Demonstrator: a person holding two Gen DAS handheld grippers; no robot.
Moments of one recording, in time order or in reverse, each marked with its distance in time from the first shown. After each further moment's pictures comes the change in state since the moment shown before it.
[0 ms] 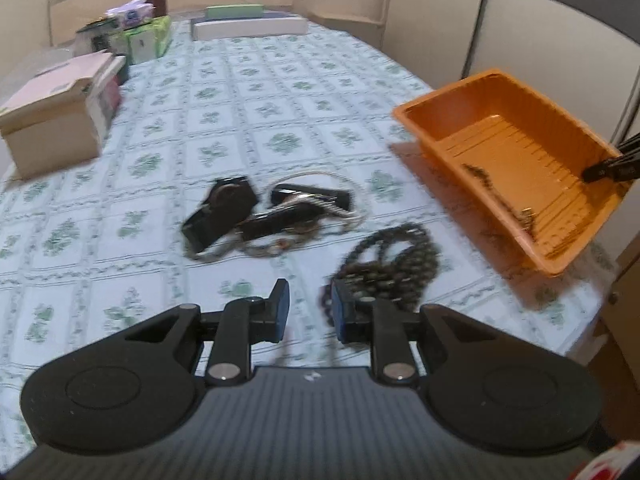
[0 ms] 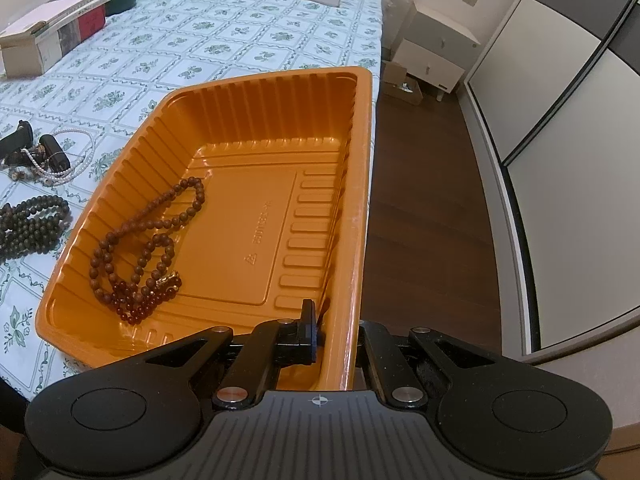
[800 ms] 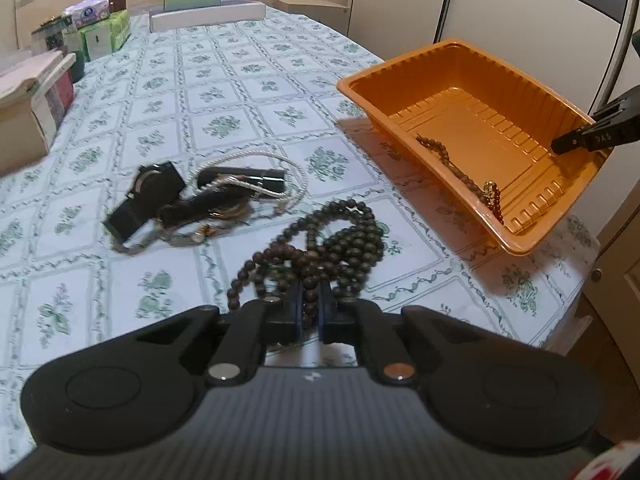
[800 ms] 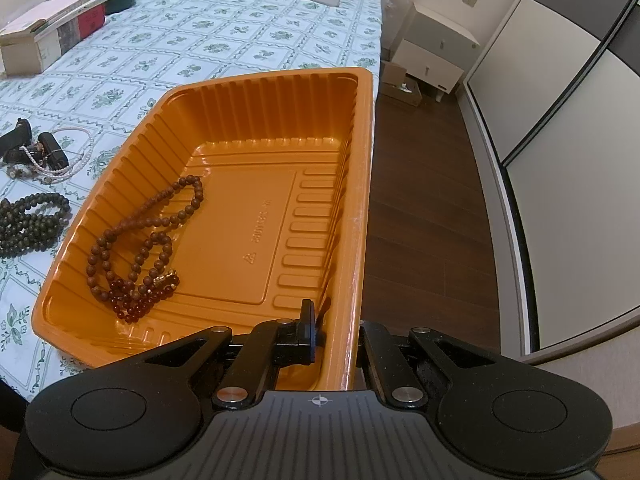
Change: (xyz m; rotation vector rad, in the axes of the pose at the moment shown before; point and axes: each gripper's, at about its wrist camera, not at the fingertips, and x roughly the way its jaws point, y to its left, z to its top) left arm 0.021 -0.034 -0.007 0.054 0.040 -0.050; right arm 0.000 -0.001 -0.001 -0.003 0.001 -0.004
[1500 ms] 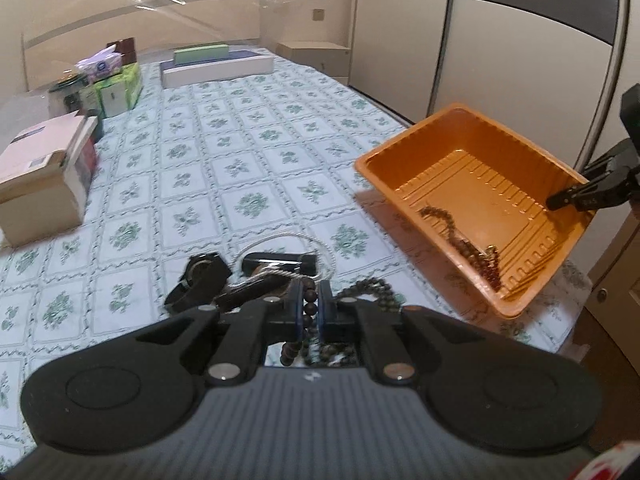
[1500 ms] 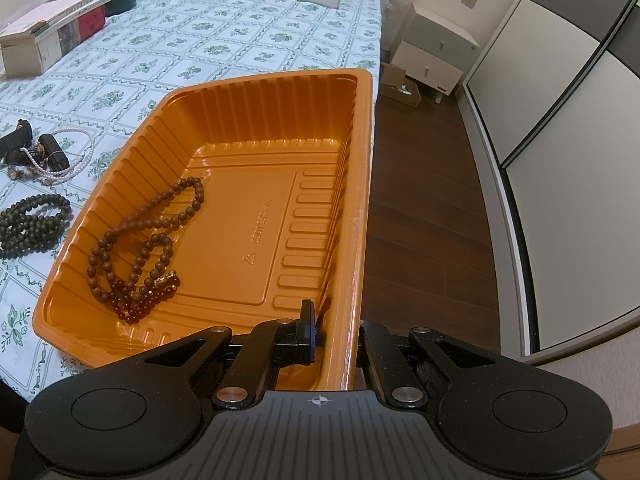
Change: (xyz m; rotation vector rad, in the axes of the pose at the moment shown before) left arm -0.044 0.014 0.045 0.040 -0.113 0.013; right arm 0.000 0.000 0.000 0.000 -0.001 0.000
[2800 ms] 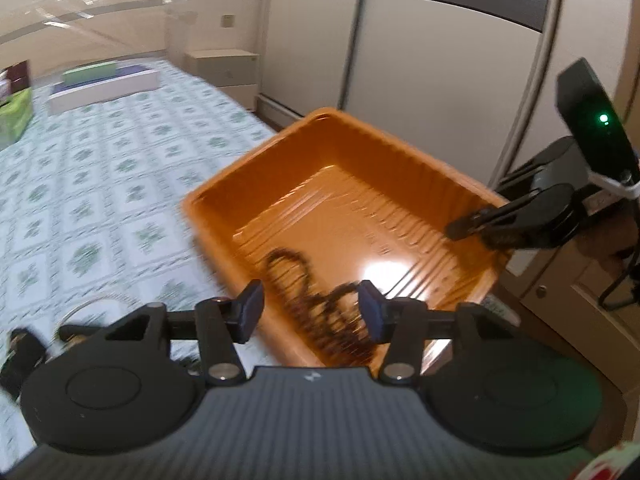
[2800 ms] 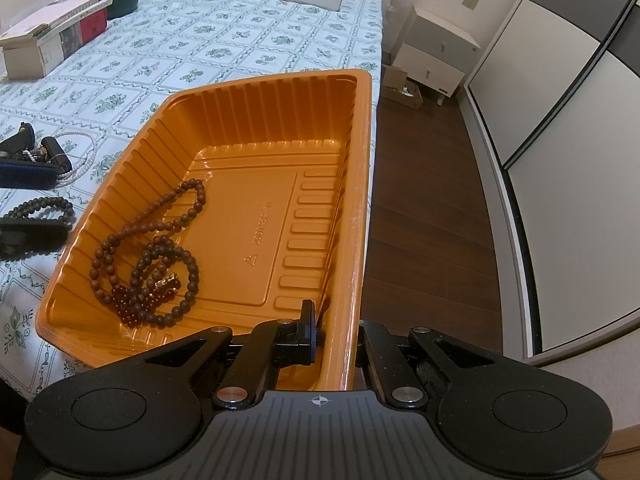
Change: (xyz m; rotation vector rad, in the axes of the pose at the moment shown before) left arm 0.065 -0.106 0.032 0.070 -0.018 -0.206; right arm -0.001 0.000 0.000 0.004 -0.010 0.005
